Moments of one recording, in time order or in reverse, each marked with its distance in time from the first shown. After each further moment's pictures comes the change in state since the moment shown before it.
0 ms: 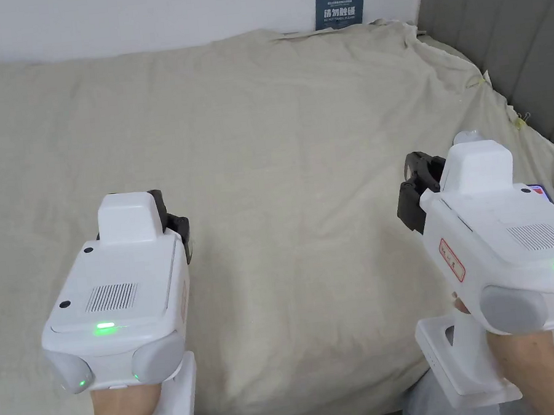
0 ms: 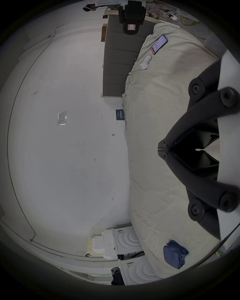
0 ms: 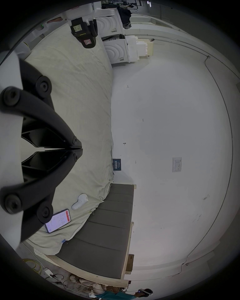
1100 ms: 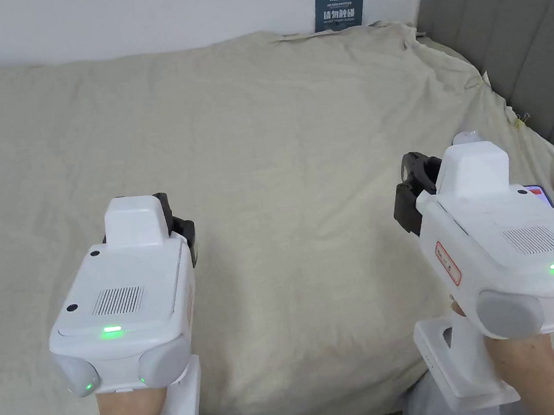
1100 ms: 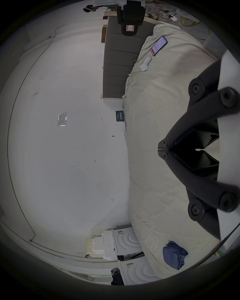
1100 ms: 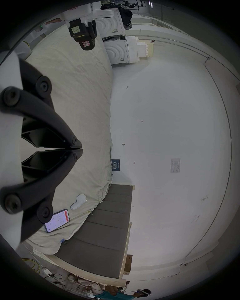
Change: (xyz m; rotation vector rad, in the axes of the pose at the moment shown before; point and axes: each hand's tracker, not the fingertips) left arm 0.004 -0.002 0.003 0.000 -0.009 0.000; right arm -0.012 0.004 0.010 0.011 0.004 0.013
